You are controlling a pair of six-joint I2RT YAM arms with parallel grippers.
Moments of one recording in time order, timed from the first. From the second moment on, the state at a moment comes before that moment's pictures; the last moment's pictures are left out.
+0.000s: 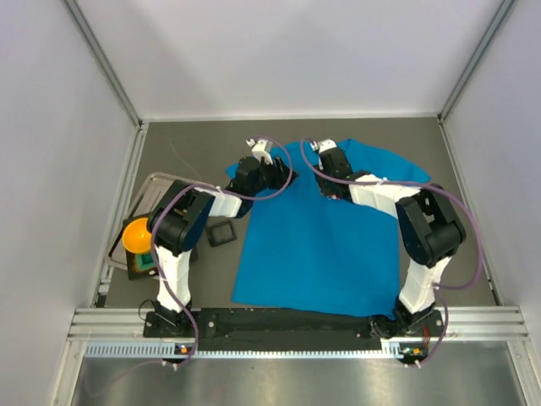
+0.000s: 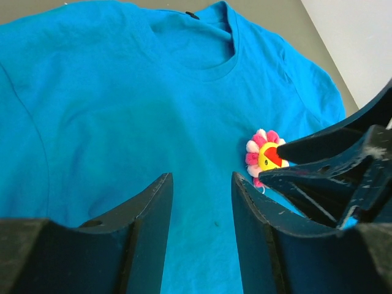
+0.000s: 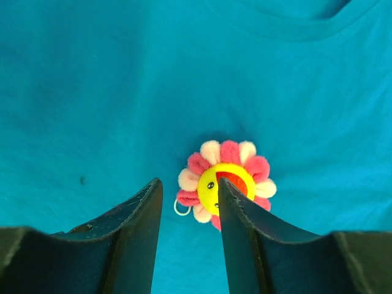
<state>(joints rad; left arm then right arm) -0.50 2.03 1.04 0.77 0.26 -0.57 0.50 1.81 1.15 -0.11 0.24 0.01</state>
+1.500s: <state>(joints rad) -0.53 2.09 1.12 0.78 0.36 -0.60 0.43 1.90 1.21 -0.15 0.27 0.20</state>
